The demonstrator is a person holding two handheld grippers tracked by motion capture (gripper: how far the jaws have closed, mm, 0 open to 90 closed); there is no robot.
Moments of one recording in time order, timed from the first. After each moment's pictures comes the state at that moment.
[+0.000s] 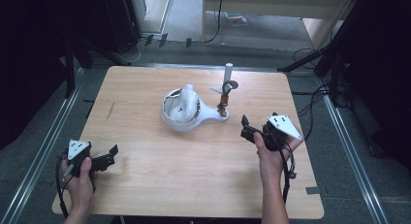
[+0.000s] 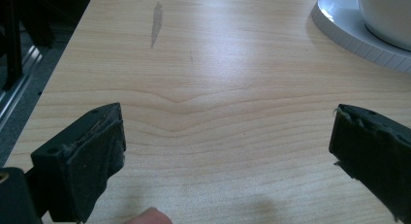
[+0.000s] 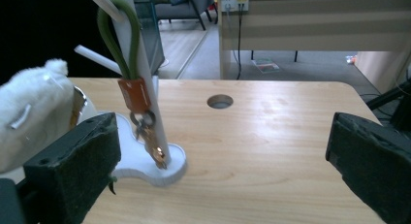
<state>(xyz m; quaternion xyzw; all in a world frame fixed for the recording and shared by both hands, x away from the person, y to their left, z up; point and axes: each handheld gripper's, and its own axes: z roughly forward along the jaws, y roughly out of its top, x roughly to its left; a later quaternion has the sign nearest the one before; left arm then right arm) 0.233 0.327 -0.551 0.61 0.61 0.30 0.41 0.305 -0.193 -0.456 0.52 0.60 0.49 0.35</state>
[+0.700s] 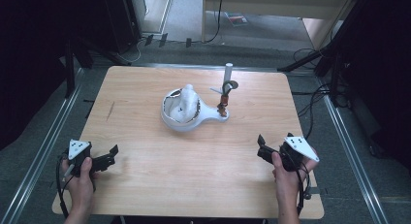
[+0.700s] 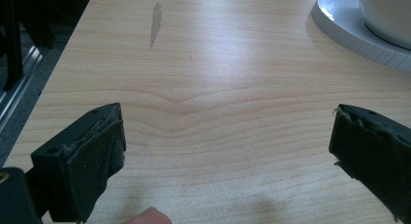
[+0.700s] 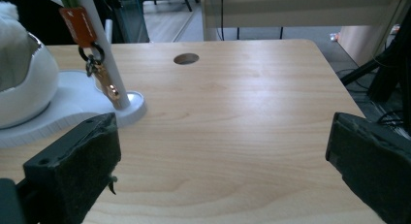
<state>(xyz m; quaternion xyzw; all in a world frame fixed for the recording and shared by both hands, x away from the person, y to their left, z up) 0.233 0.326 -0.551 0.61 0.61 0.30 0.40 0.270 -0.245 -0.495 0.55 0.61 0.46 0.34</state>
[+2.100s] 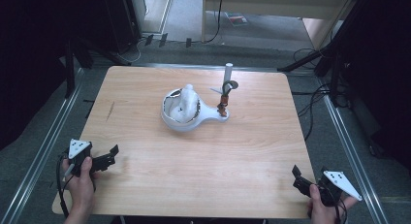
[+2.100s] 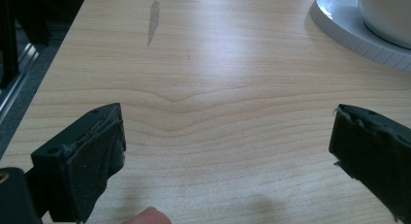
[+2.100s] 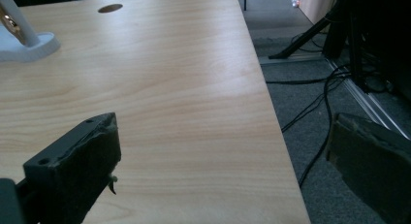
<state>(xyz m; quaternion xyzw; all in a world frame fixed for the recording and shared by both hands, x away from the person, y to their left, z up) 0.234 0.326 -0.551 0.61 0.61 0.29 0.41 0.202 -0.349 -0.543 0.61 0.58 0.42 0.34</state>
